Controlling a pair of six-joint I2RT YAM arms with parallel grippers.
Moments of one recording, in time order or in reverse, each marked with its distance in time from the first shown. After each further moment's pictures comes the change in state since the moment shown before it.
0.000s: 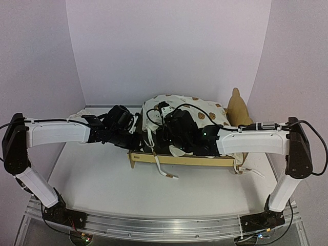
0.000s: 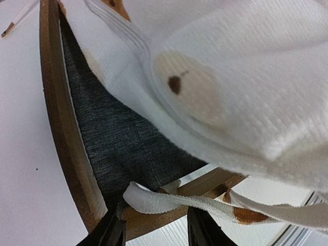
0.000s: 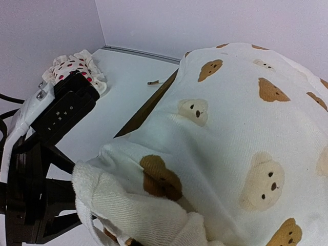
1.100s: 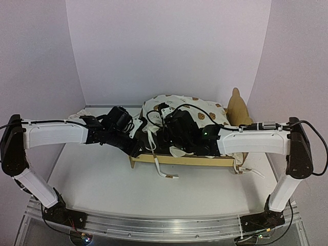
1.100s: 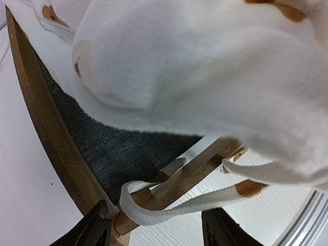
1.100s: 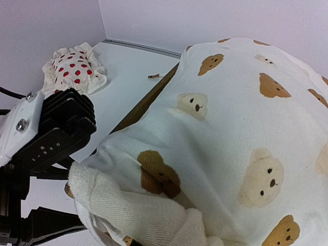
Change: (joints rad) left arm -0.007 -0.026 -0.013 -0.041 0.032 0.278; right arm 0.000 -0.005 0.001 -0.037 -0.014 -0.007
